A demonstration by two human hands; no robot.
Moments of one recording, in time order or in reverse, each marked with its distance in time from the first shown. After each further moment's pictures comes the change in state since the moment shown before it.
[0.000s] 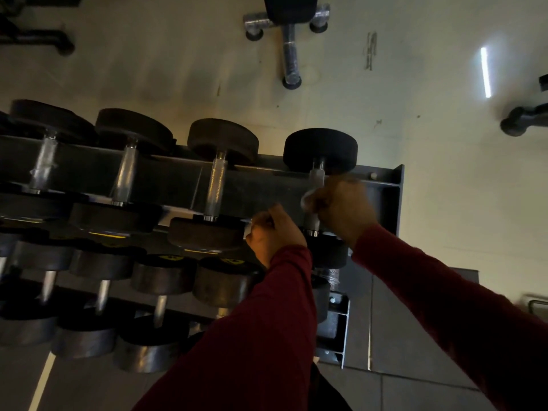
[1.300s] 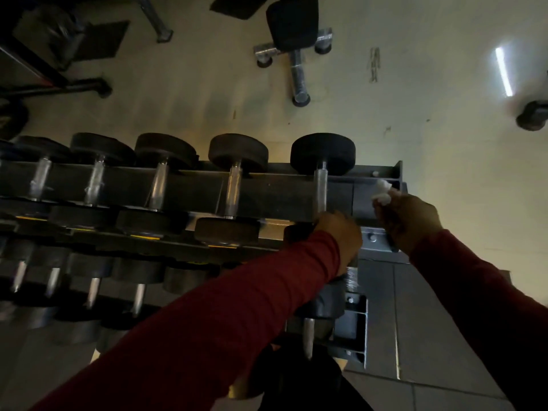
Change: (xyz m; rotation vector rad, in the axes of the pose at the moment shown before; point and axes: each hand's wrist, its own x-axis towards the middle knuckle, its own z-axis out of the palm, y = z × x) left_hand -0.054 0.010 -0.003 2.060 -0.784 1.670; right_hand -0.068 0.032 -0.053 1.539 0.371 0.937
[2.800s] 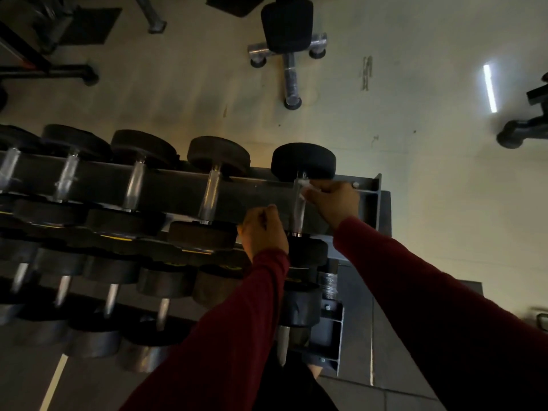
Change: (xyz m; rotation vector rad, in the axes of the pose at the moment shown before) left_hand -0.001 -0.021 0.040 -1.894 0.789 -1.326; right_hand 0.053 0.029 0.065 -0.945 -0.166 -0.485
